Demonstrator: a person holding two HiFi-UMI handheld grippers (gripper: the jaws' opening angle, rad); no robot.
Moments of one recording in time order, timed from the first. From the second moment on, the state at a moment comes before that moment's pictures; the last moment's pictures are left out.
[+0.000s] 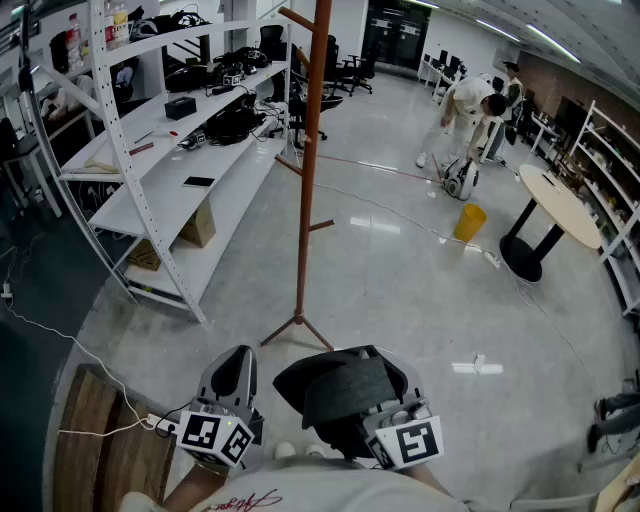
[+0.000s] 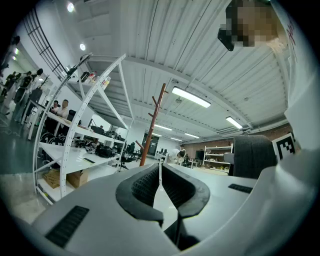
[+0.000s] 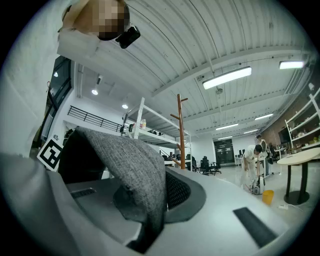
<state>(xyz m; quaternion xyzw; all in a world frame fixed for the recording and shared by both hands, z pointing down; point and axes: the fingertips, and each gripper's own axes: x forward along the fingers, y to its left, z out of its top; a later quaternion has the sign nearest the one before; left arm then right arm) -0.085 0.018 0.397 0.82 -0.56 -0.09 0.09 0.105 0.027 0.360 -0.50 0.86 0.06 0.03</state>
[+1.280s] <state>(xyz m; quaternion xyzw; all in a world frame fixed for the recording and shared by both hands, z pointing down) -0.120 -0.019 0.400 0.82 -0.56 -0.09 0.09 0.092 -0.011 0.349 -0.52 0.85 0.04 0.03</state>
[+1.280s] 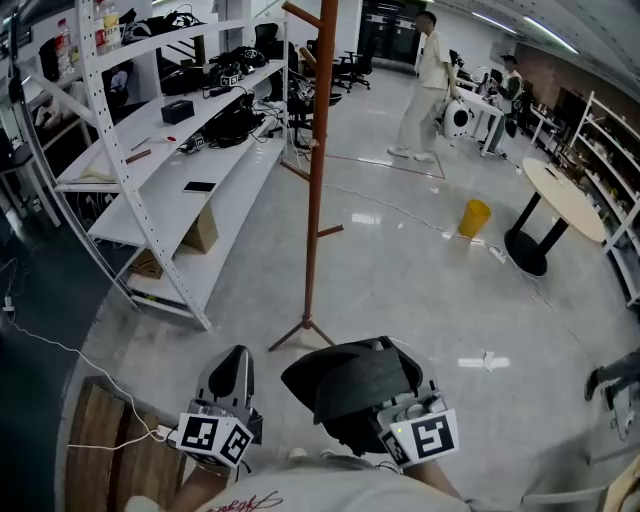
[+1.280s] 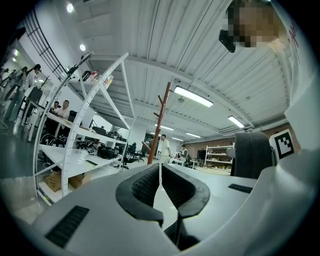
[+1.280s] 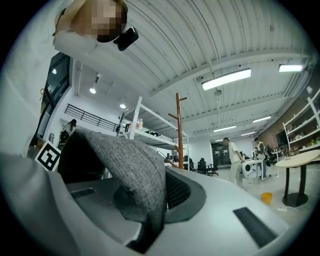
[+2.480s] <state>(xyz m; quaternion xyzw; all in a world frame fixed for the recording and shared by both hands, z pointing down) -0.141 -0.184 0.396 0.80 -0.58 -0.10 0.08 0.072 -0.184 0.303 -0.50 0.86 0.04 0.06</state>
